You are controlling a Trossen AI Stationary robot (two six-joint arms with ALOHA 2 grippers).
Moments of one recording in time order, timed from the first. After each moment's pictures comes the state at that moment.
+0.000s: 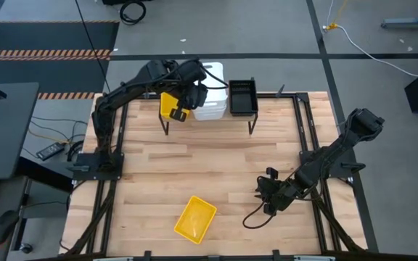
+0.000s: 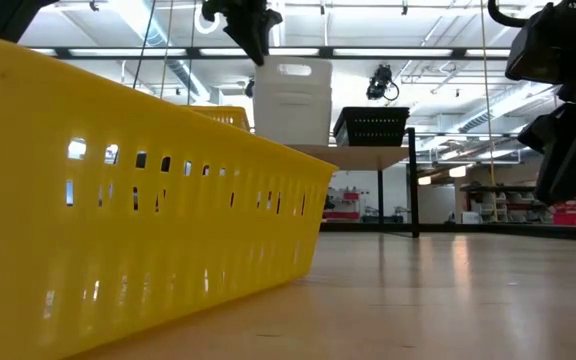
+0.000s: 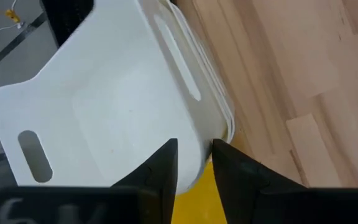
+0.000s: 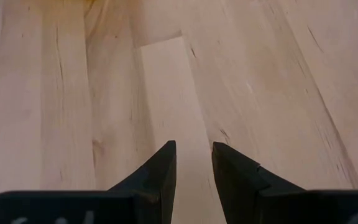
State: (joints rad) left arm 0.35 1.93 2.32 -1.47 -0.14 0.84; right arm 0.67 1.39 0.59 -0.23 0.42 0.82
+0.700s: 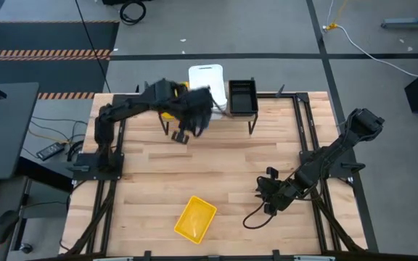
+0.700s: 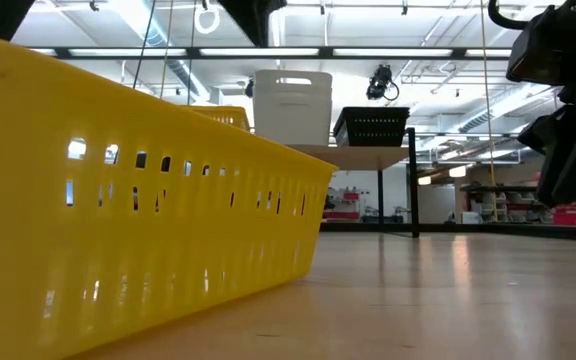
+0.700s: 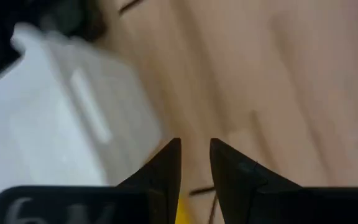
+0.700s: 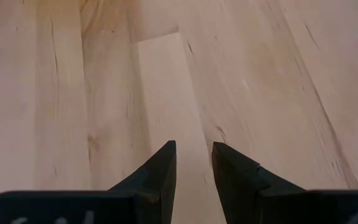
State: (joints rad) left arm 0.15 1.94 2.32 -1.57 -0.16 0.60; right arm 0.67 1.39 0.59 -0.25 0.42 0.81
